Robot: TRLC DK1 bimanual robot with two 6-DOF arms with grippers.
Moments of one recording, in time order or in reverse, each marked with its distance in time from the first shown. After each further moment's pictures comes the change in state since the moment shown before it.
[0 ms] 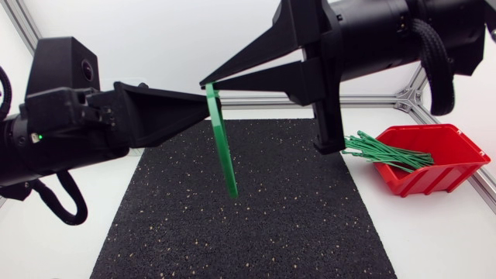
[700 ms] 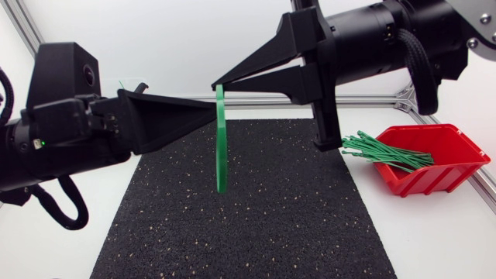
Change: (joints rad) left arm -0.013 -0.013 -0.006 -0.031 -0.029 0.035; right arm -0.066 0.026 -0.019 0.013 -0.021 0.026
